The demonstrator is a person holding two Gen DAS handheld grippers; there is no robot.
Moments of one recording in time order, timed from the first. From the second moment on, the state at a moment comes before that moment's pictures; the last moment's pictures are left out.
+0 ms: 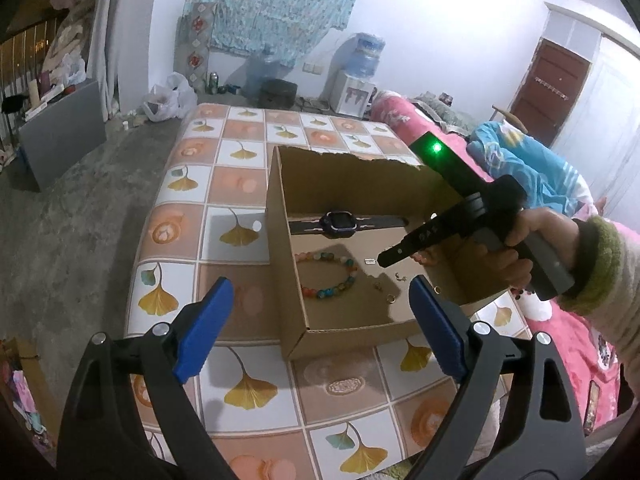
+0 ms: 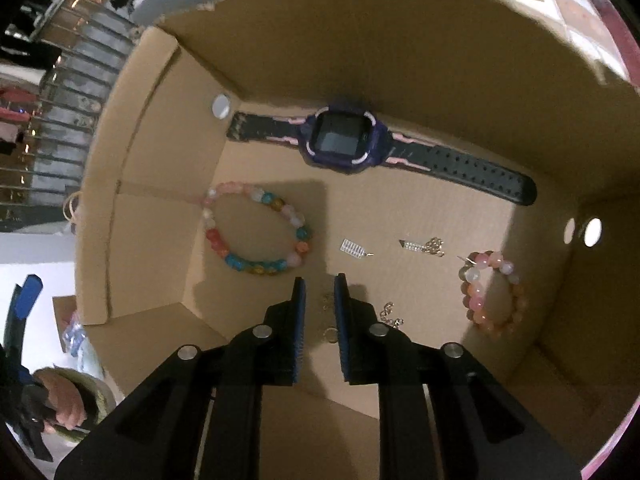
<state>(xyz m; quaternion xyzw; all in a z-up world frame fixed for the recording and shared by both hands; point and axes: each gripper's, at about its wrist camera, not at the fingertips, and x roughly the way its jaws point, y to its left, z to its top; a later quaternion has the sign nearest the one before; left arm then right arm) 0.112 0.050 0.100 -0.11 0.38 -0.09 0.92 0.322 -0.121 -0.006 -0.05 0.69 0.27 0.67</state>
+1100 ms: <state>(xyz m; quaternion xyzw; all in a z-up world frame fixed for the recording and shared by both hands) 0.099 -0.029 0.070 -0.02 0.42 0.03 0.91 0.137 -0.222 0.054 -0.01 0.46 0.12 0.88</state>
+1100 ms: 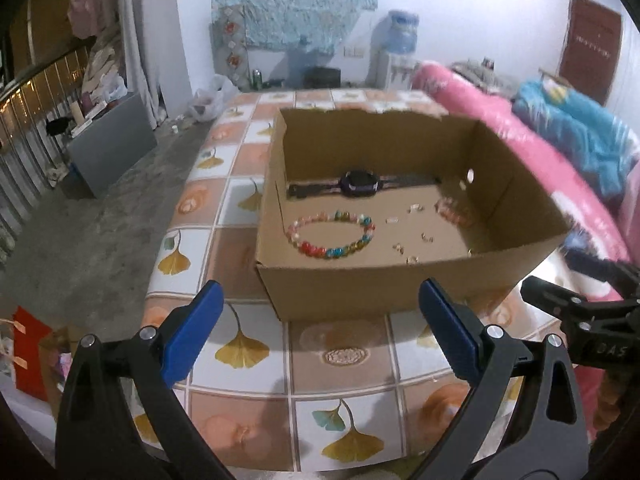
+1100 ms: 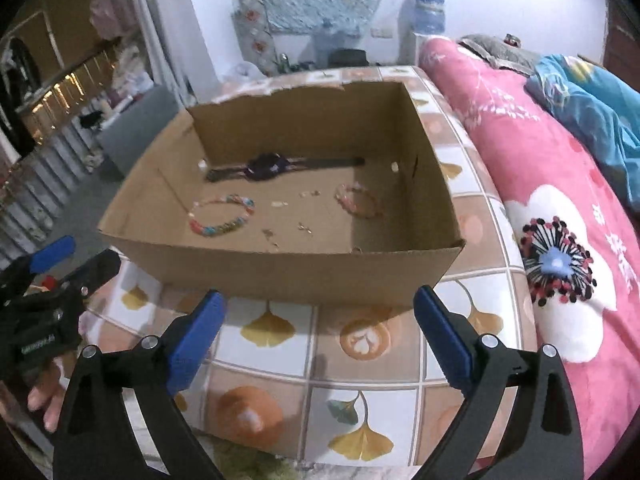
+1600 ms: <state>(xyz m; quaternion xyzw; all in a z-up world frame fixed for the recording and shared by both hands) 0.124 -0.039 0.047 -0.04 0.49 0.04 0.87 0.154 -0.213 0.032 -0.02 0.50 0.10 0.86</state>
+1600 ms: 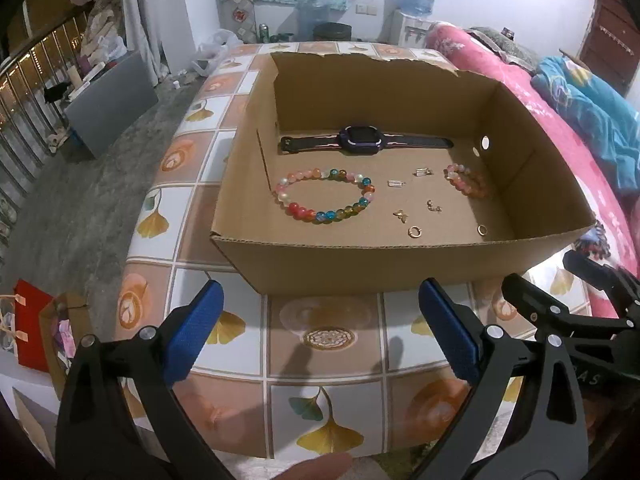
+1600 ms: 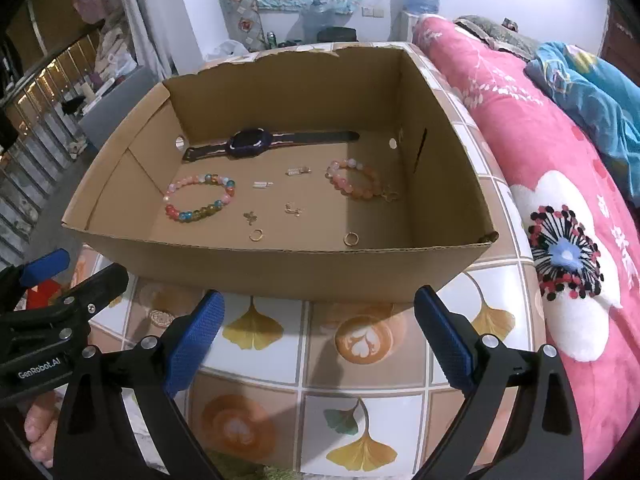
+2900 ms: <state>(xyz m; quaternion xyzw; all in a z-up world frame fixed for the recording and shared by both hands) 0.128 -0.045 0.041 -0.04 0.50 0.04 0.86 0.154 -0.218 0.037 -0.01 0.49 0.10 0.87</state>
